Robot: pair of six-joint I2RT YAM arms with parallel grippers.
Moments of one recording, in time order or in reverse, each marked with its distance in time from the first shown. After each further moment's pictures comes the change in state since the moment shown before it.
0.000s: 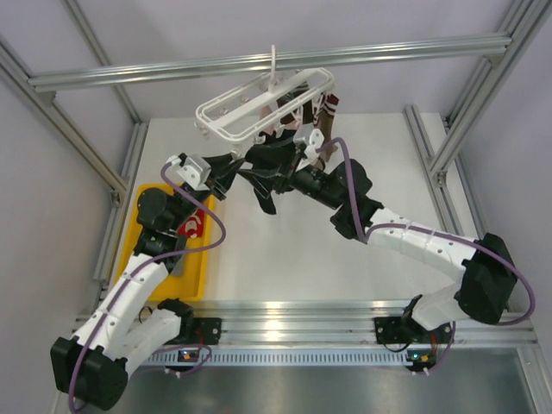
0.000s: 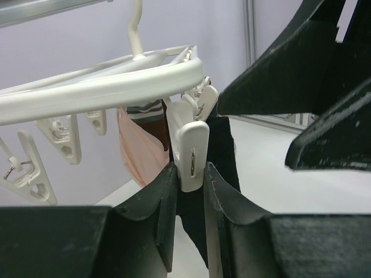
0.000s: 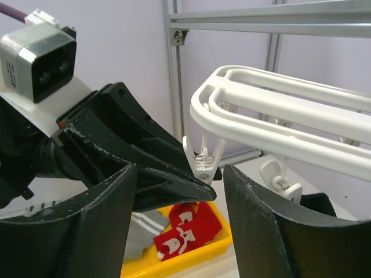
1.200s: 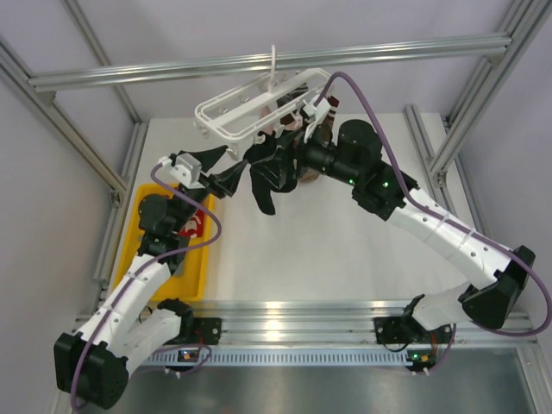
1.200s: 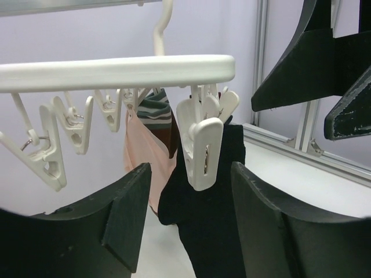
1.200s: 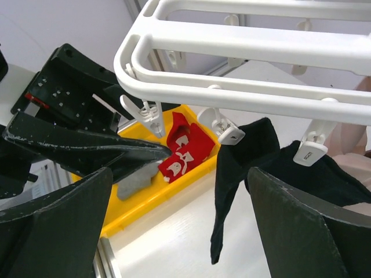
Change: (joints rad) left arm 0.006 0.010 -0.062 0.141 -0.079 -0.126; right arm -0.075 -0.038 0.316 -0.762 0.053 0.076
